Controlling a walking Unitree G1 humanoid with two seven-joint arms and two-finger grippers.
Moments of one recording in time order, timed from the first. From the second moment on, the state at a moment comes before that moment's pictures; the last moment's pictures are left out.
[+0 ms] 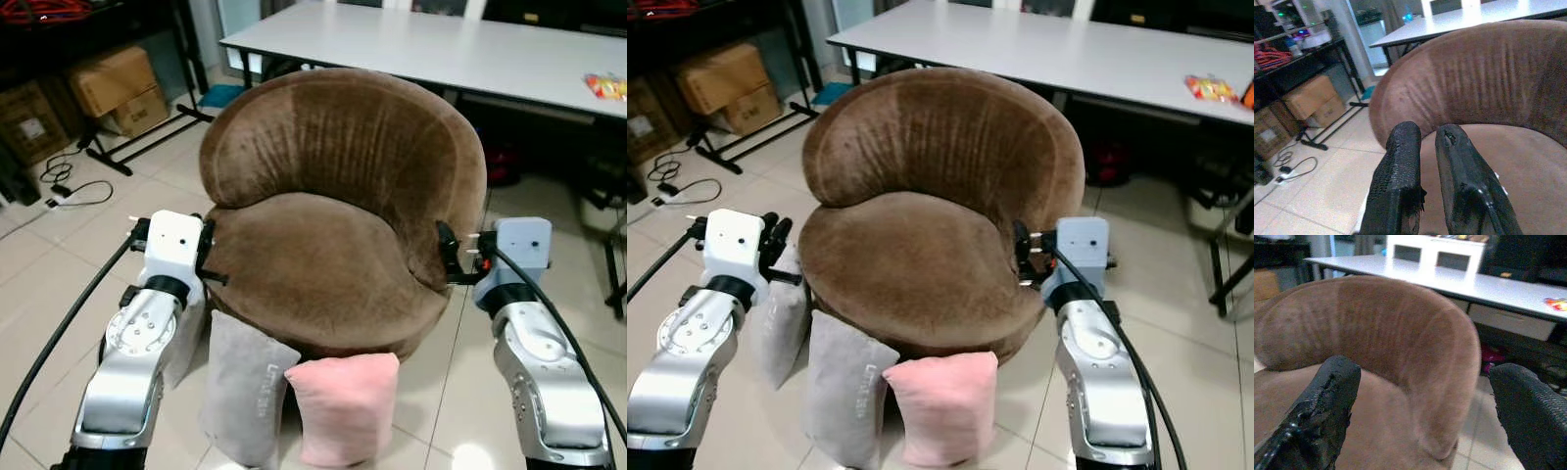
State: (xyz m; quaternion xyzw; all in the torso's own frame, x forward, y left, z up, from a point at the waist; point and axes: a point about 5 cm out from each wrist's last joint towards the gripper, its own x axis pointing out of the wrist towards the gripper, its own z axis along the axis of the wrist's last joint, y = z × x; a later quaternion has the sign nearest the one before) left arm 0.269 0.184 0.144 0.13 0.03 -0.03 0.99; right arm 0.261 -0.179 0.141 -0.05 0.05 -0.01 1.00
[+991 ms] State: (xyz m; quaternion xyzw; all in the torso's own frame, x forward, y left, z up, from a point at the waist) left arm 0.263 0.184 0.130 0.14 0.03 -0.02 0.99; right arm 0.256 -0.179 0.128 -0.03 0.08 0.00 1.00
